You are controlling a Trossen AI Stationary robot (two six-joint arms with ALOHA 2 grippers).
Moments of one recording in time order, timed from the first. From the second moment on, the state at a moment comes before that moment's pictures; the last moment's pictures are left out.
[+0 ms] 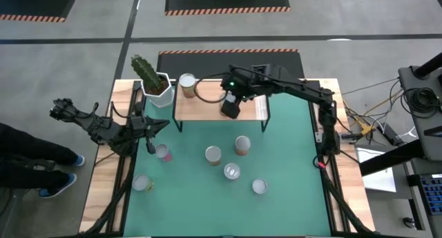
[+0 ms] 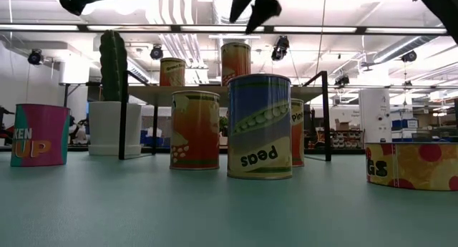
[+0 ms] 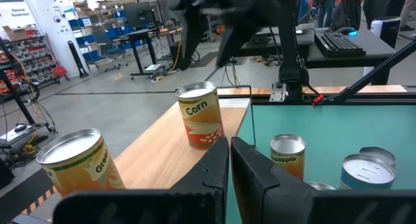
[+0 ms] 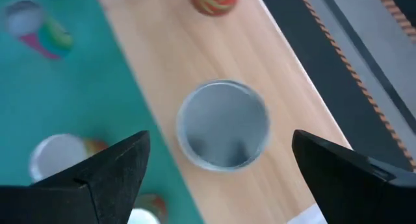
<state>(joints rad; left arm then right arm) -0.46 0.48 0.56 -0.20 -0.83 0.04 -0.17 1.97 2.35 -1.36 0.19 0.18</state>
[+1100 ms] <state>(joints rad) -0.46 0.48 0.56 -0.20 -0.83 0.04 0.08 1.86 1.76 -0.89 0.39 -0.07</state>
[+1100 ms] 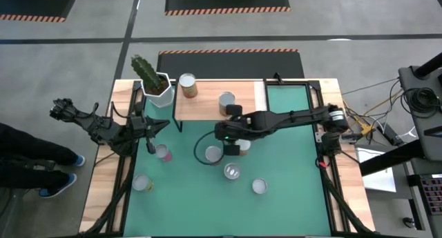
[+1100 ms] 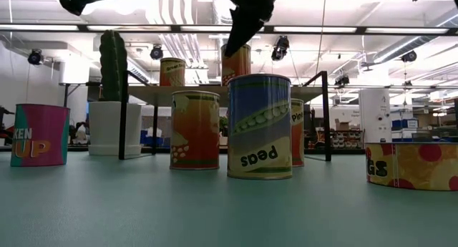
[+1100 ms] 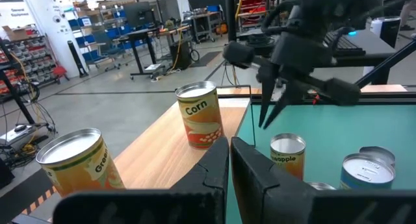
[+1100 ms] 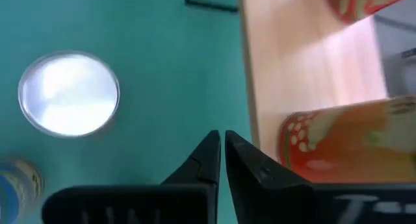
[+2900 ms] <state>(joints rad) -0.46 0.49 0.56 -0.19 -0.83 0.04 -0.04 1.57 1.09 0.00 0.55 -0.07</state>
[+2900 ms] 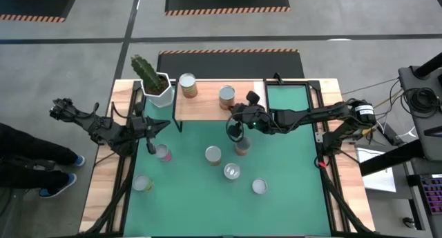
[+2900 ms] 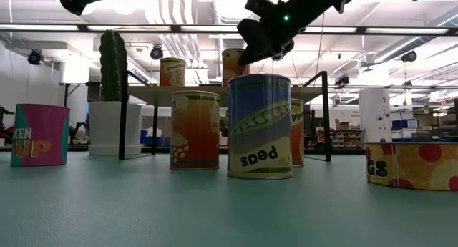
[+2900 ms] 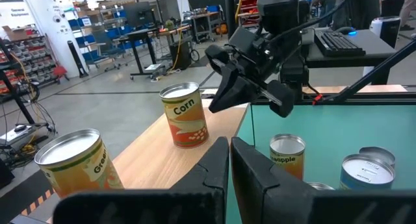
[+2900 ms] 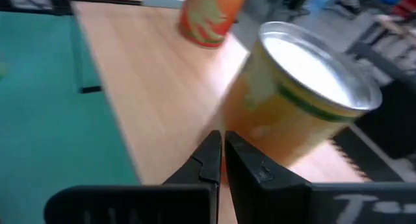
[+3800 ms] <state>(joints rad) -0.46 0.49 0.56 -0.19 -0.83 0.04 -0.12 1.57 1.09 0.01 0.52 -0.08</state>
